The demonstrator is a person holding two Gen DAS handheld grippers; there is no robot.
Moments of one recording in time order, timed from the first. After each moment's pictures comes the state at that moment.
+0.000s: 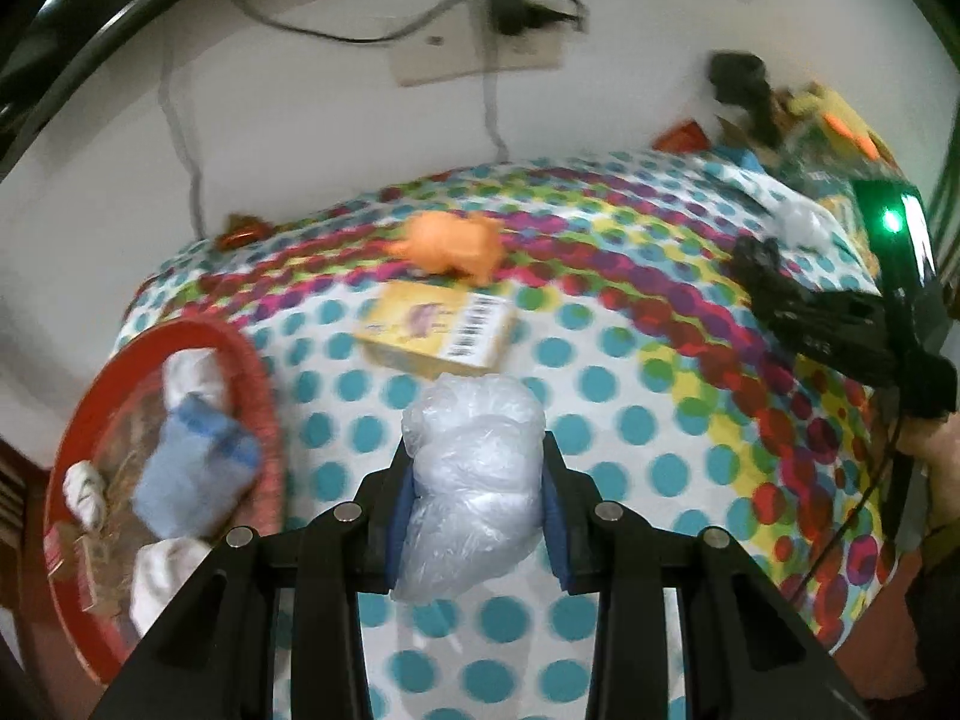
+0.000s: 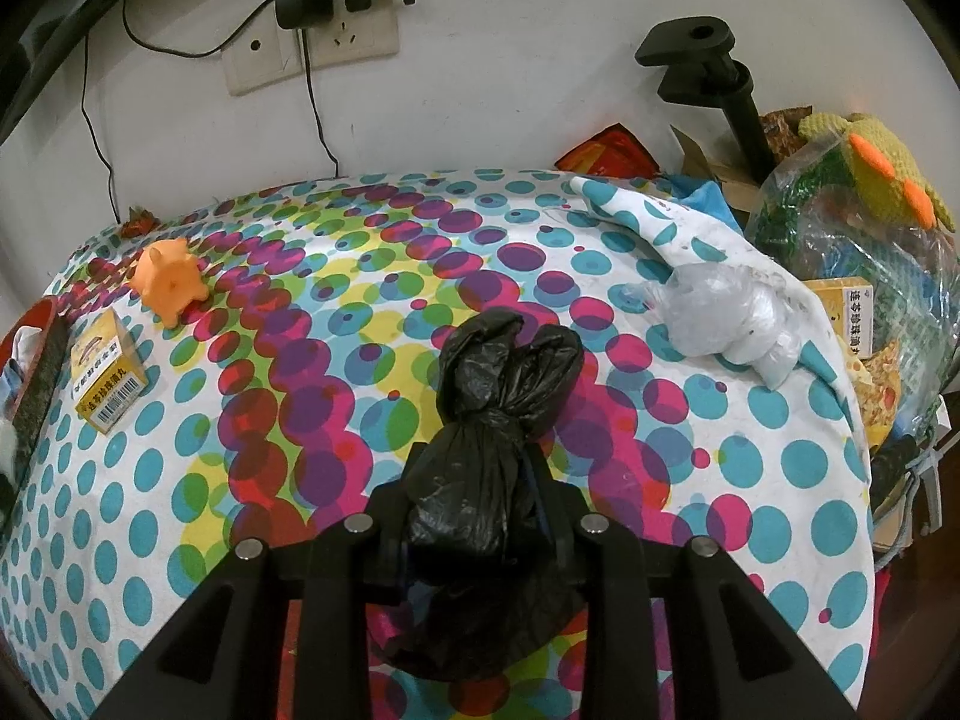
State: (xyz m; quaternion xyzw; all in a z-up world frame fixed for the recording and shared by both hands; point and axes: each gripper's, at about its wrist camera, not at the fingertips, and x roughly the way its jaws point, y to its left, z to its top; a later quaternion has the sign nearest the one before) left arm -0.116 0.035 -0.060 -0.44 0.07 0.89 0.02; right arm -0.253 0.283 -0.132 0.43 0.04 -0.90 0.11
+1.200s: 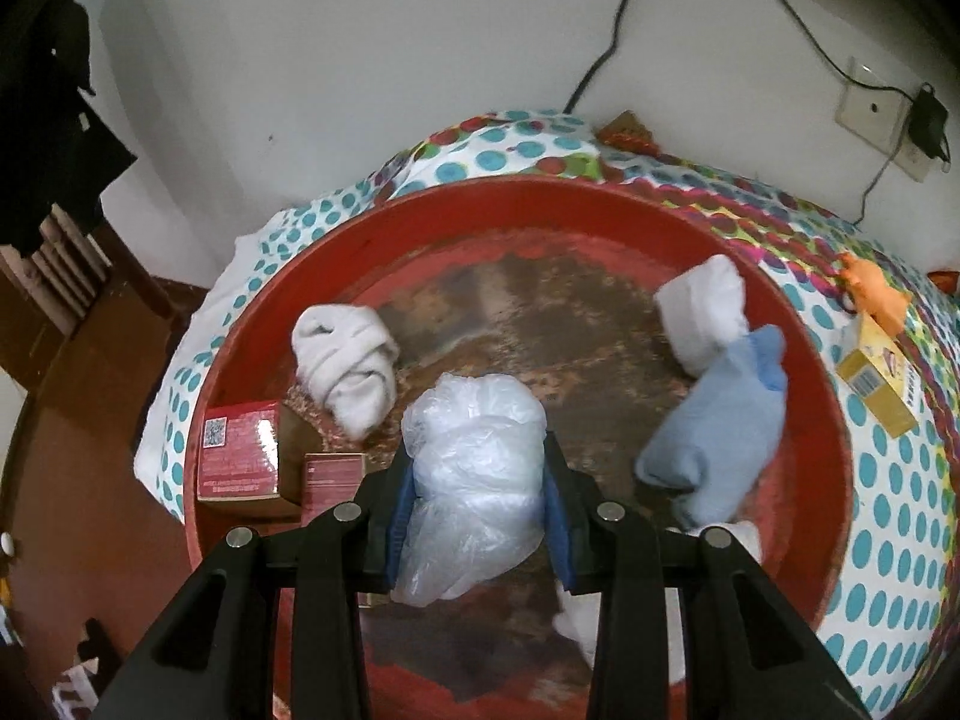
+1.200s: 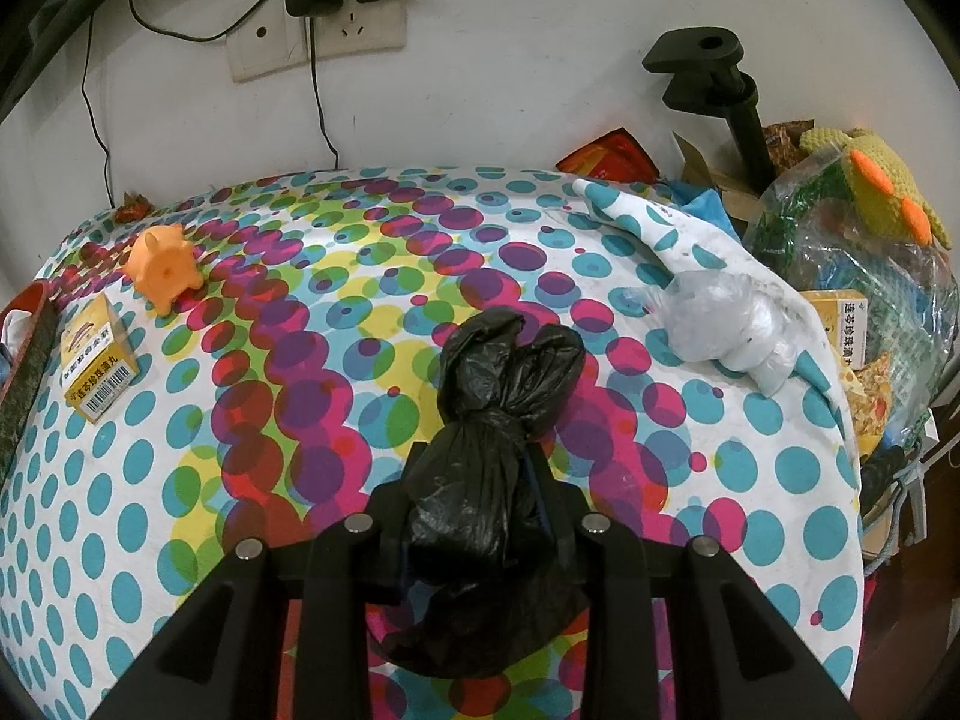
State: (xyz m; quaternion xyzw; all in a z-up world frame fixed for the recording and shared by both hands) left arm -0.094 -0.227 -0.090 -0.47 -0.07 0.86 -0.19; right arm -0.252 0.279 -0.133 0.43 0.06 -0.90 0.10
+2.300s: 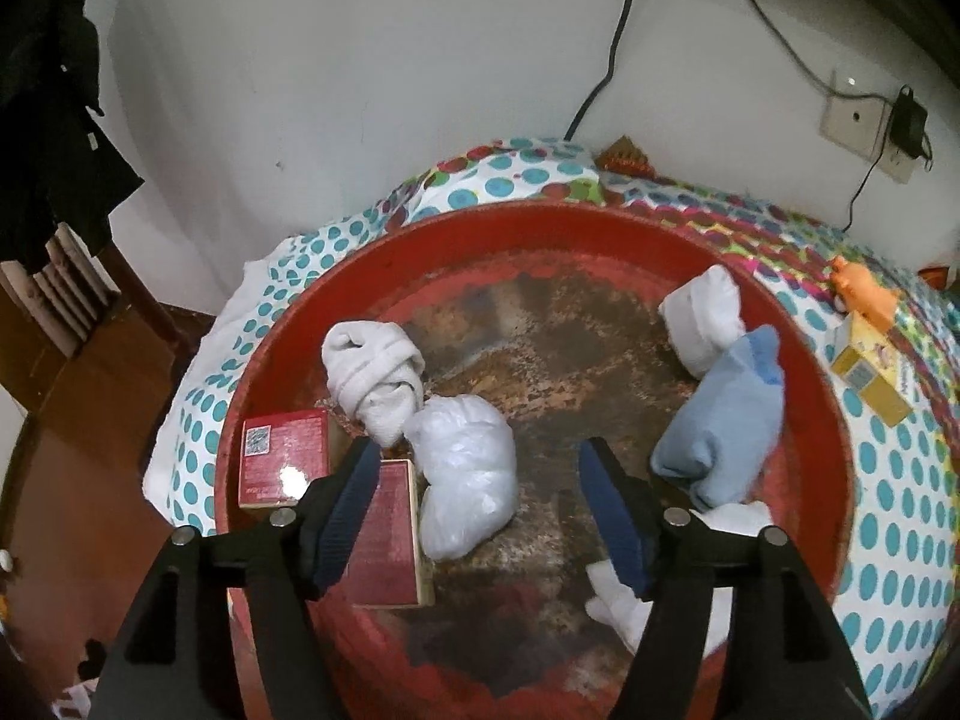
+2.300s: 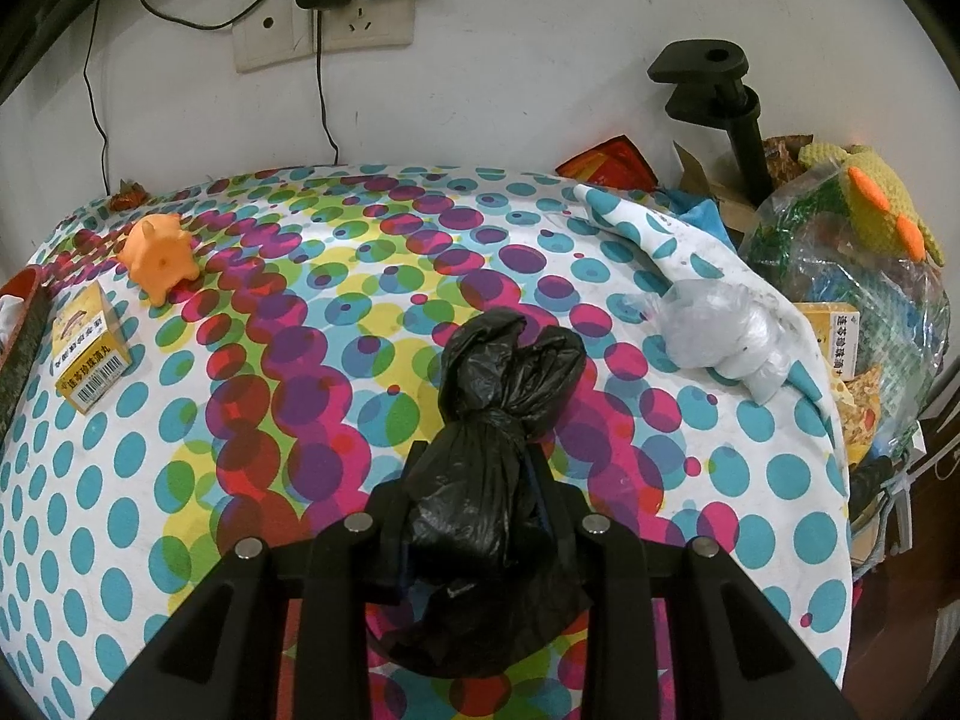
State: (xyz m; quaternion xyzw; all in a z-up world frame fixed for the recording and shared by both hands) left arm -0.072 -0.230 -0.080 -0.44 -0.05 0.88 -0.19; right arm -0.250 0.276 -0.132 0.42 0.07 -0.90 0.10
